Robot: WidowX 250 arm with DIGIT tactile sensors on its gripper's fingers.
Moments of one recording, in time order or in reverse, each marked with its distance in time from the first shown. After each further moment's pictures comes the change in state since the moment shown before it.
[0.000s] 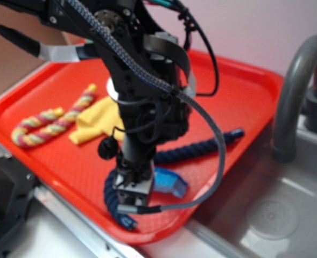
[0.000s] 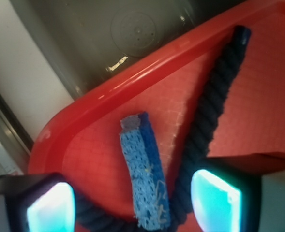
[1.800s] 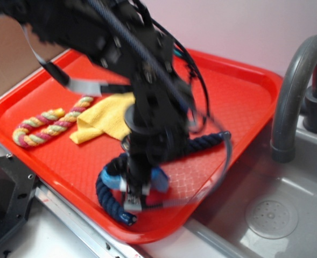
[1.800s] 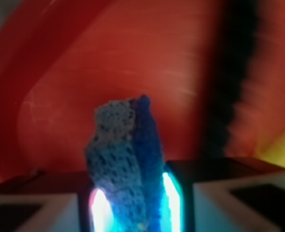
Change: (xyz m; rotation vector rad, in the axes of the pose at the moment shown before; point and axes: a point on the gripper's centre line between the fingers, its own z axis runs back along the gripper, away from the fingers) arm -0.034 0.023 -0.003 -0.083 0.153 0.334
